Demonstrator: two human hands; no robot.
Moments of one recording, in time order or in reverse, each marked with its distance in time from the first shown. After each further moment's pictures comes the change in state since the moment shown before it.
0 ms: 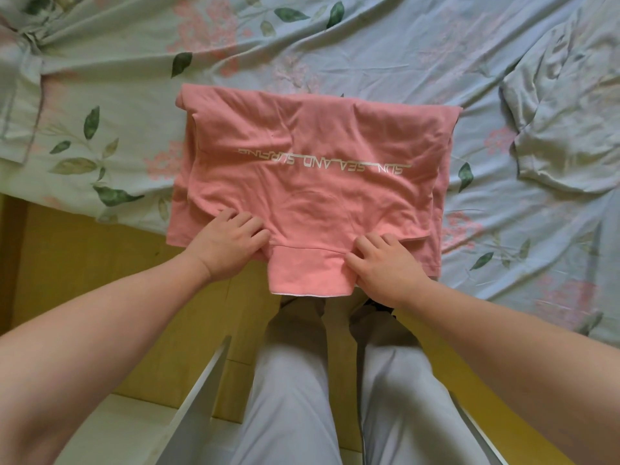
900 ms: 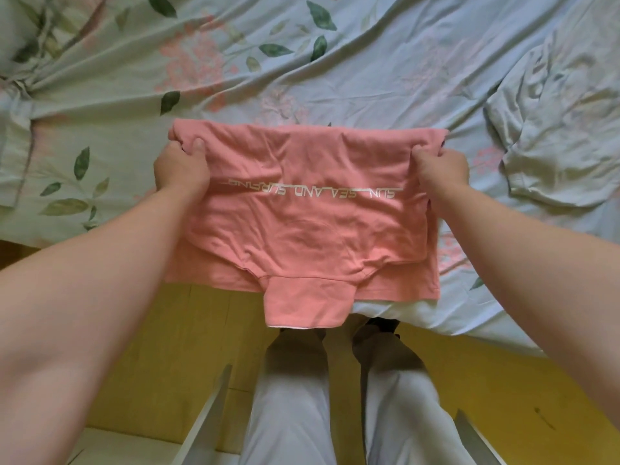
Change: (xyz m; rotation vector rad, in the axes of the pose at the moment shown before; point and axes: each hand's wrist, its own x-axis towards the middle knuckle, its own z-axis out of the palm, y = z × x) left_hand 0.097 -0.125 -0.048 -0.658 0.240 -1.379; right_hand 0.093 0.158 -0.067 1.025 0.395 1.385
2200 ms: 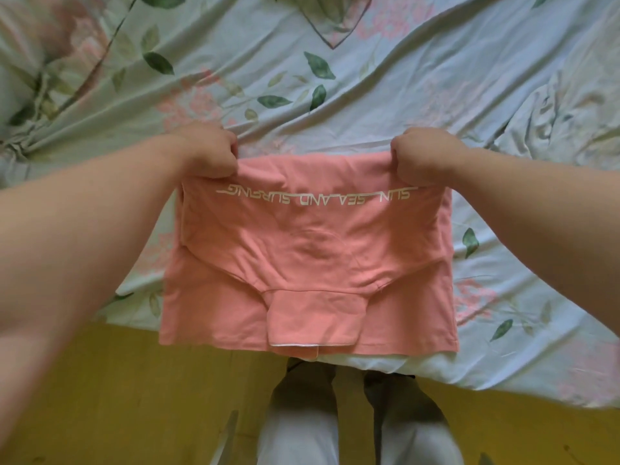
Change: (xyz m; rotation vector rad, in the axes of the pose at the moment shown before) left_hand 0.087 0.122 -0.025 0.816 -0.531 0.591; right_hand 0.059 -0.109 0.014 -1.257 -0.293 -0.768
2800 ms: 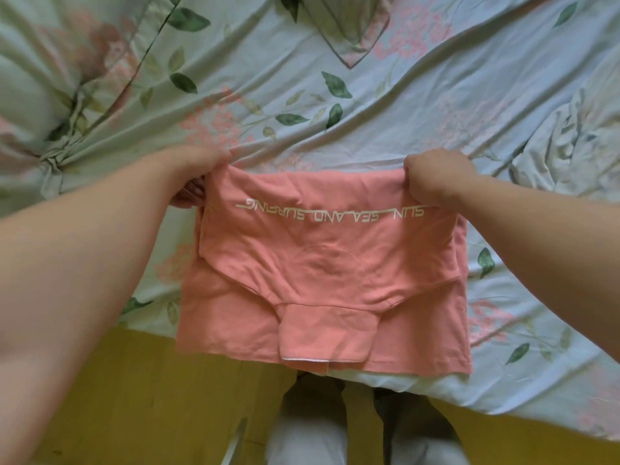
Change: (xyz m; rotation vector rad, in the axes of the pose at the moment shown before) left_hand -0.021 -0.030 0.006 -0.915 -0.141 -0.682; right_hand 0.007 -0.001 0.011 -0.005 0.052 0.007
